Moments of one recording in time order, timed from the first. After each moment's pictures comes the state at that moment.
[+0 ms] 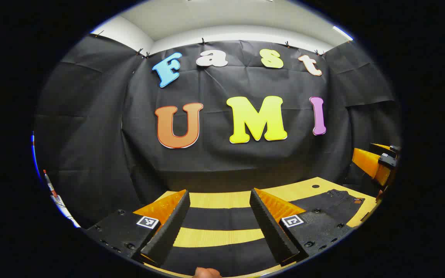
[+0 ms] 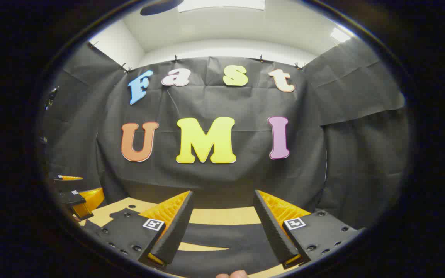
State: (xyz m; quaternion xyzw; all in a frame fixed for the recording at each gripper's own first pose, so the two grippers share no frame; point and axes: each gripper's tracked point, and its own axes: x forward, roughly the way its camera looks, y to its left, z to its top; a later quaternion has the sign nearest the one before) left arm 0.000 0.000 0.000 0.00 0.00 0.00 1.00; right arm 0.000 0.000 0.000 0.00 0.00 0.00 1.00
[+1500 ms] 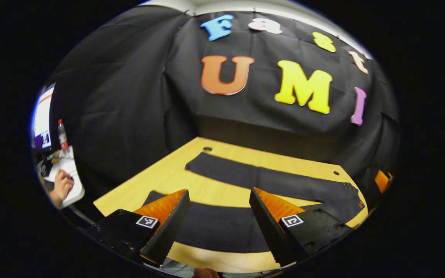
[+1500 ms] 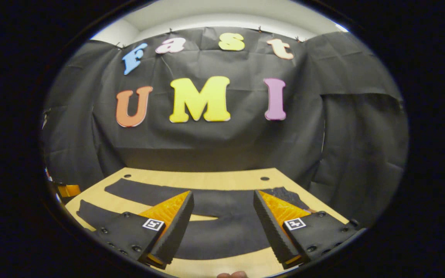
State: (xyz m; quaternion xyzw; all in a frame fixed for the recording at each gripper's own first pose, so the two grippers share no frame) left arm -0.062 0.080 -0.155 -0.17 0.24 0.14 0.95; right arm -0.021 -0.063 -0.115 0.01 0.18 -0.03 0.98
